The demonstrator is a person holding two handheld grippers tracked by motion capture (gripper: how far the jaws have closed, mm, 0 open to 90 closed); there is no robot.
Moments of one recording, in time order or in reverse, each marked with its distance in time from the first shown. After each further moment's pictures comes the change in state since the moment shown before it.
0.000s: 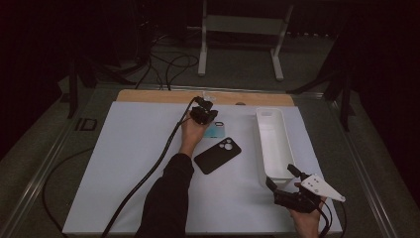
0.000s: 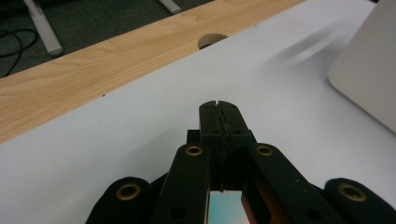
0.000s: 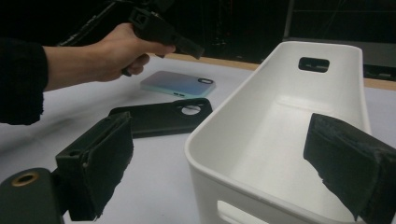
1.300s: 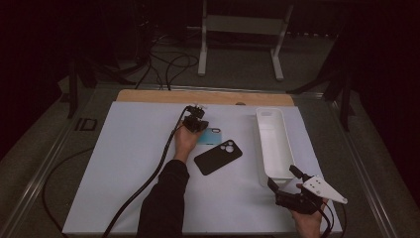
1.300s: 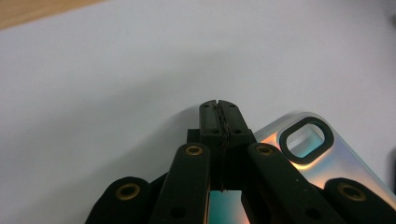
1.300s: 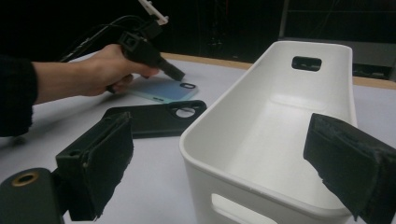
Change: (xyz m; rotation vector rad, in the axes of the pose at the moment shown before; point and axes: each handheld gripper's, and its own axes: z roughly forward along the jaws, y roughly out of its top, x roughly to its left) left arm 0.017 -0.042 -0.003 0.158 0.027 -0.100; right arm 0.000 -0.001 -0.004 0.000 -0.017 0.003
